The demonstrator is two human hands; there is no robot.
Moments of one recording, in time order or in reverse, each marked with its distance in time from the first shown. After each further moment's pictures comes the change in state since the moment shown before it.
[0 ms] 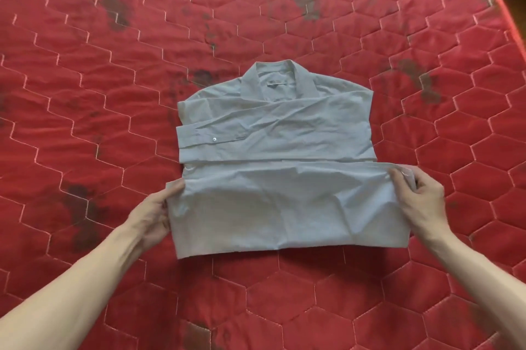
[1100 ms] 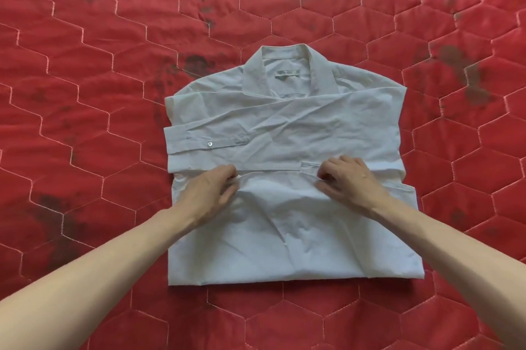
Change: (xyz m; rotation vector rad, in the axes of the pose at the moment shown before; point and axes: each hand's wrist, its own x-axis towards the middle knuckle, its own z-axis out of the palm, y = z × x) left_hand 0.094 0.010 0.077 1.359 -0.141 0.689; right_hand 0.079 -0.013 0.136 -0.708 -0.635 -0.593
